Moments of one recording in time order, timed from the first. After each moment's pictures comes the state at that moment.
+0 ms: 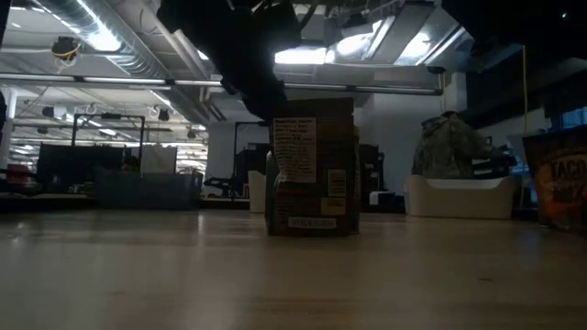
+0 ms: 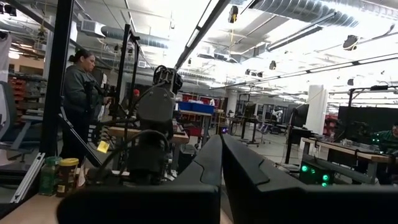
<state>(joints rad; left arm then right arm) -0.05 1.66 1.12 -0.30 0.00 0.02 0.05 0.50 0.17 0.71 0.15 -0.21</state>
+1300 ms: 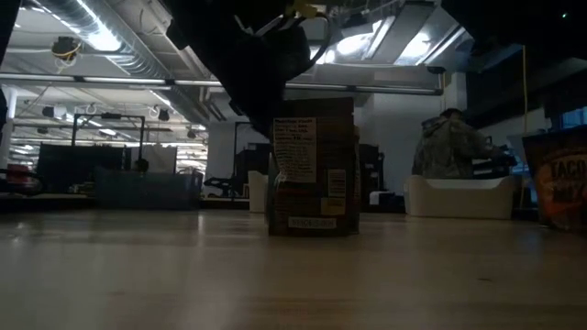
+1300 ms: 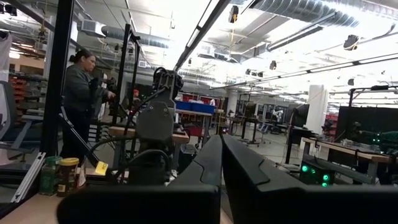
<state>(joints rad) -0.03 1.73 1.12 -0.26 0.00 0.01 0.05 0.50 0.17 0.70 0.15 -0.21</state>
